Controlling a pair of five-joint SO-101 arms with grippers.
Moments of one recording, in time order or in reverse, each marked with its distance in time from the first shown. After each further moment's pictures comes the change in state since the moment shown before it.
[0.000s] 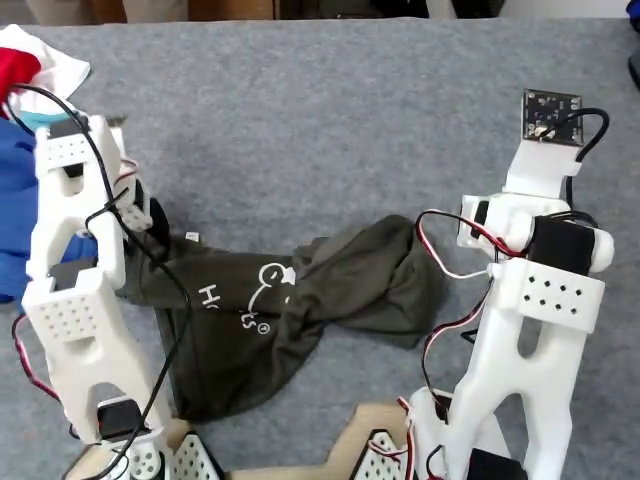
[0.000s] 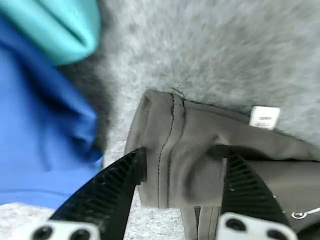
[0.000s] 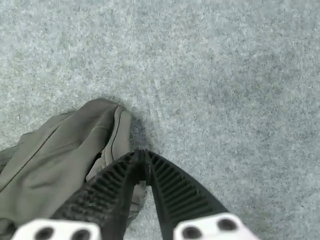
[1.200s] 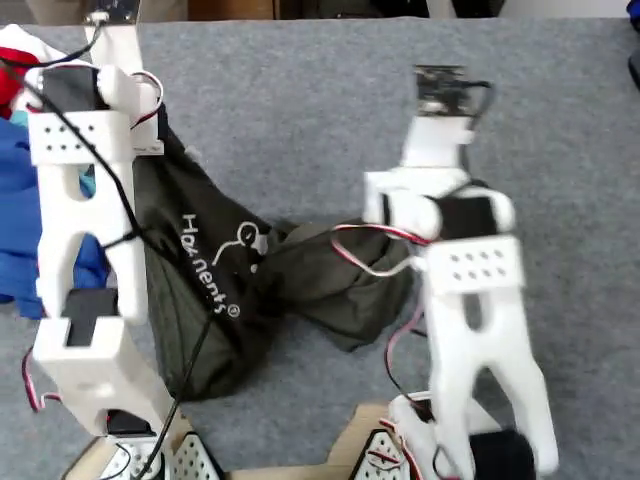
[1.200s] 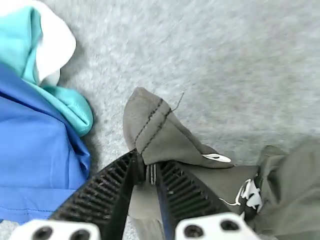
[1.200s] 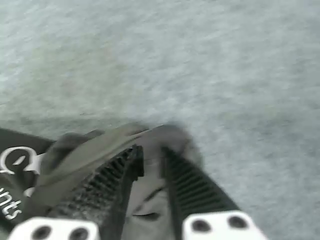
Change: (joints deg) left arm 12.1 -22.9 -22.9 6.9 5.0; right arm -25.0 8.3 -2.0 -9.3 -14.6
